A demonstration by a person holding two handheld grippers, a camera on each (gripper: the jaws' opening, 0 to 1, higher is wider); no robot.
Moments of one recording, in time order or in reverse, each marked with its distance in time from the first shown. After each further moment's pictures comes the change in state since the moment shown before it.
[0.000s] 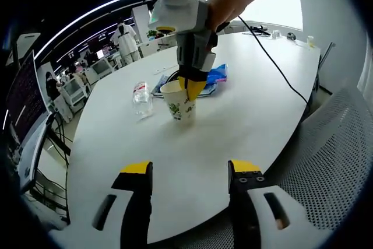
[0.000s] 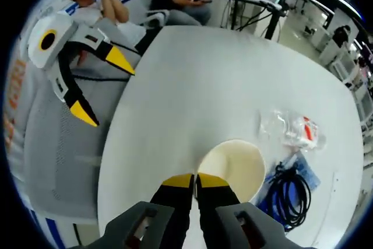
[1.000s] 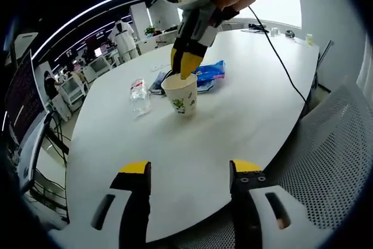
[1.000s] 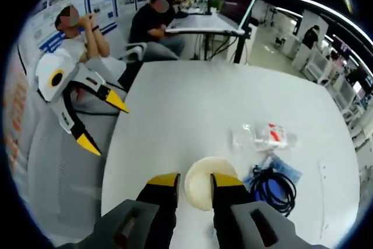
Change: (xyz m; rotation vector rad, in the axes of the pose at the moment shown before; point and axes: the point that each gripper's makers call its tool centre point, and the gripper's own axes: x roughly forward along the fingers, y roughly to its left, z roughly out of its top) left arm 0.002 -0.002 -0.005 0.005 0.024 -0.015; right arm -0.054 -0.013 0.022 0.140 -0.269 -0.158
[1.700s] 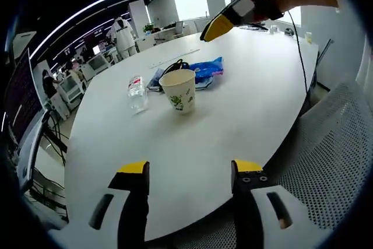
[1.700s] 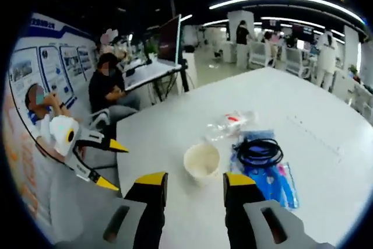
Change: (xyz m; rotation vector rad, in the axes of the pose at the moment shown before) left arm 0.000 -0.001 -0.004 -0.002 0.020 -0.011; right arm -0.076 0.013 -0.037 0.522 -0.316 -0.254
